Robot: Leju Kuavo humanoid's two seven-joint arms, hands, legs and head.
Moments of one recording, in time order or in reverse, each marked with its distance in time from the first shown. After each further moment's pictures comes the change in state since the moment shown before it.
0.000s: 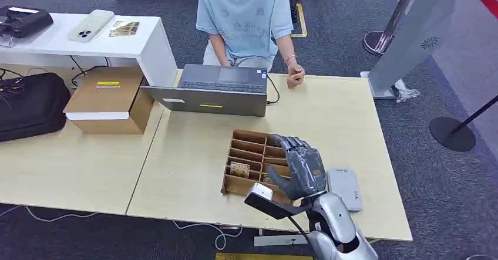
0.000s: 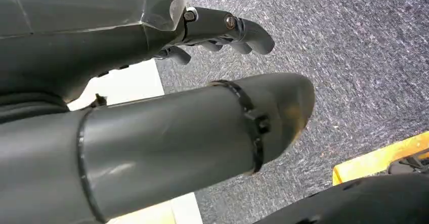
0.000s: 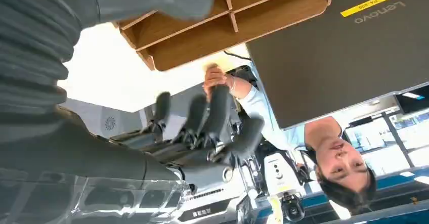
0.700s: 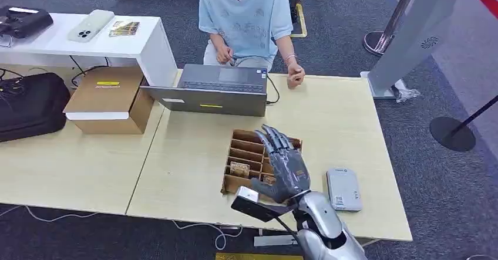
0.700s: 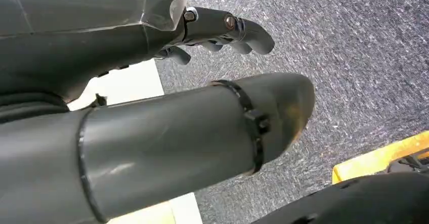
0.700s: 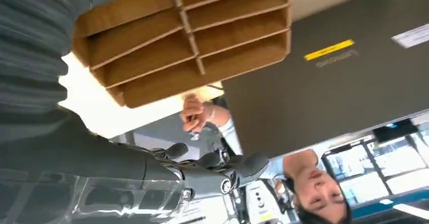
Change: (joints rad) left arm 0.000 -0.001 -0.001 0.000 0.000 -0.001 0.000; right arm -0.055 0.039 0.075 0.083 -0.064 0.050 -0.022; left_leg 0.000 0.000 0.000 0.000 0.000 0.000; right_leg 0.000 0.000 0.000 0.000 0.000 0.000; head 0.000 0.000
